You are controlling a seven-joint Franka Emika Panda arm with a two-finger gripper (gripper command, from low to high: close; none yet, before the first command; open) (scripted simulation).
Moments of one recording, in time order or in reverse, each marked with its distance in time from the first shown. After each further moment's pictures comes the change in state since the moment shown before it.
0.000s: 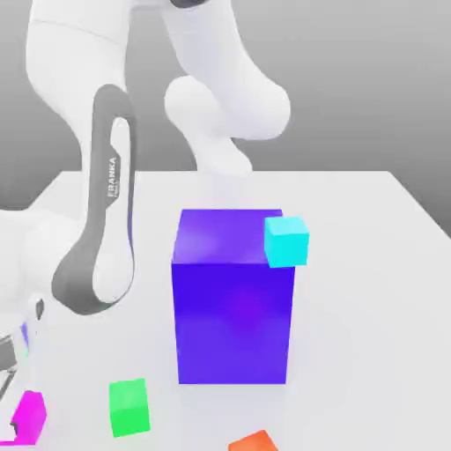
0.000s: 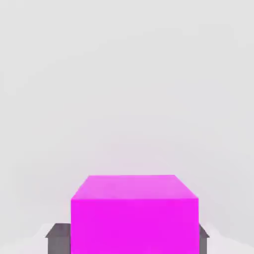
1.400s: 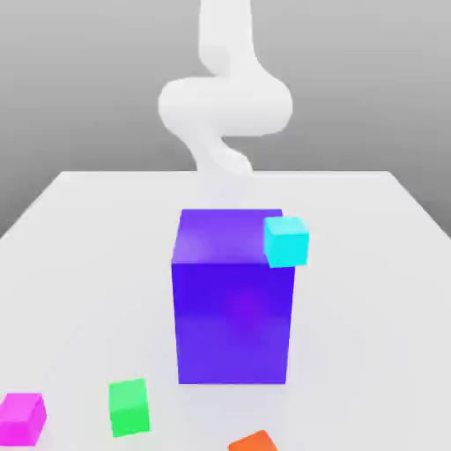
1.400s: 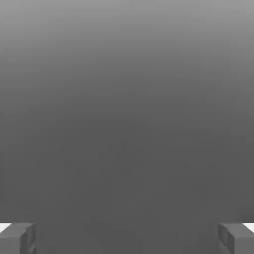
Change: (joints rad) arm 0.422 -1.212 0.068 -0.062 -0.081 -0.413 -0.871
